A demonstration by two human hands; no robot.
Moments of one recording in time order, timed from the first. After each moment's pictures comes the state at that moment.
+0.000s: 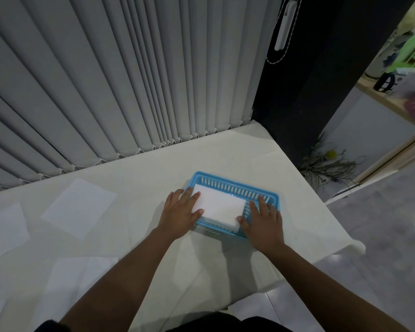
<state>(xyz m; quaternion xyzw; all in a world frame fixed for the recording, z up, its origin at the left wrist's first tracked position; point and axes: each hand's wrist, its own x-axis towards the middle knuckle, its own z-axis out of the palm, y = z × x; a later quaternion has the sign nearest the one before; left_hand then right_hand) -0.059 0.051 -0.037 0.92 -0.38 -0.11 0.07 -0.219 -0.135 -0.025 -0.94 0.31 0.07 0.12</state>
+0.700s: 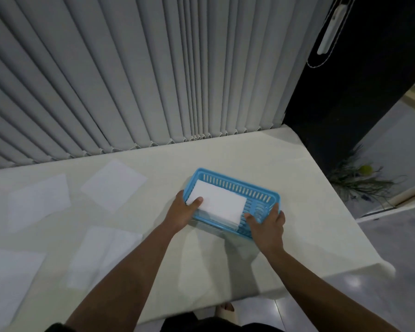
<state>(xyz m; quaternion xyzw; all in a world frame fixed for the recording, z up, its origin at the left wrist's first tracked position) -0.072 0.100 -0.023 0.83 -0.03 -0.24 0.50 -0.205 -0.087 -0.034 -0.78 0.44 -0.05 0.45</state>
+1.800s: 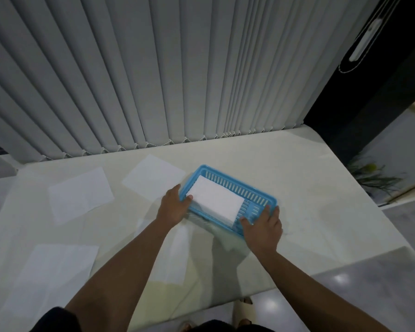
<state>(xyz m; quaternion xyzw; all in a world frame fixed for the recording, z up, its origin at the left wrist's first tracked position) -0.012 0.265 -0.035 0.90 -0.05 -0.21 0.39 -0.171 0.090 -0.023 -0.85 0.45 -0.02 0.27</state>
